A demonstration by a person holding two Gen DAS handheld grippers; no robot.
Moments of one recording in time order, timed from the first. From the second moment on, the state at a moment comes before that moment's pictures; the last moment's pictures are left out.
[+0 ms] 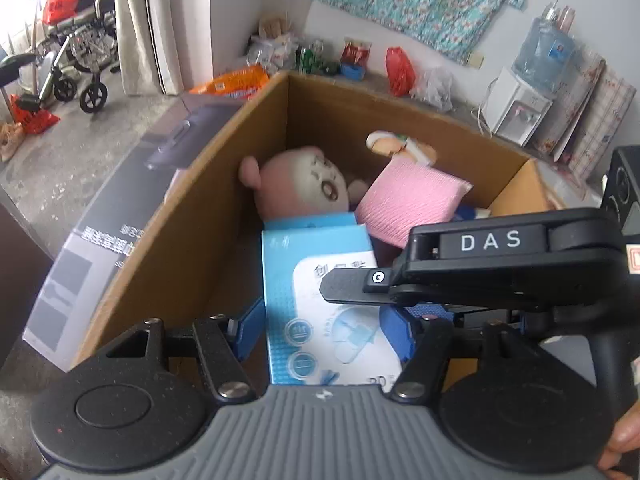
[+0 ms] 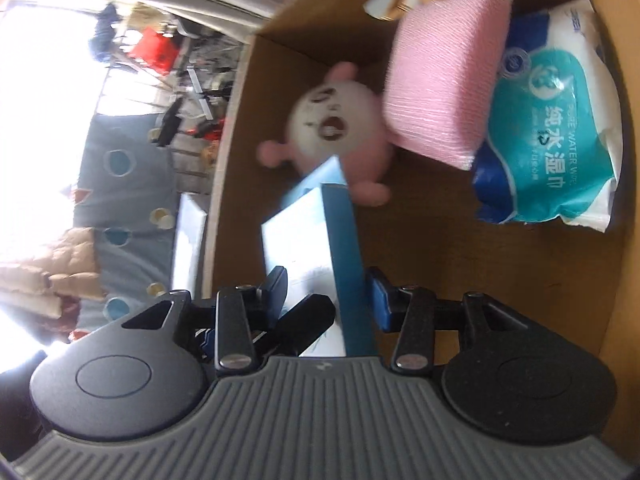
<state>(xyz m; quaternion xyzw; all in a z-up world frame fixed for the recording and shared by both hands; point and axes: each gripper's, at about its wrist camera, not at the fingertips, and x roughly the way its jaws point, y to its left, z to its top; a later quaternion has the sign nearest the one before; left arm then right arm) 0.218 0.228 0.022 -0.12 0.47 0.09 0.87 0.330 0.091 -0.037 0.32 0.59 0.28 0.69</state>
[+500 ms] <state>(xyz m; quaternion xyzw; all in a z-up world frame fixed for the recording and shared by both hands) 0.146 0.266 0.053 -0.15 0.40 0.09 0.90 0.321 0.066 0.003 0.25 0.56 0.29 0.73</state>
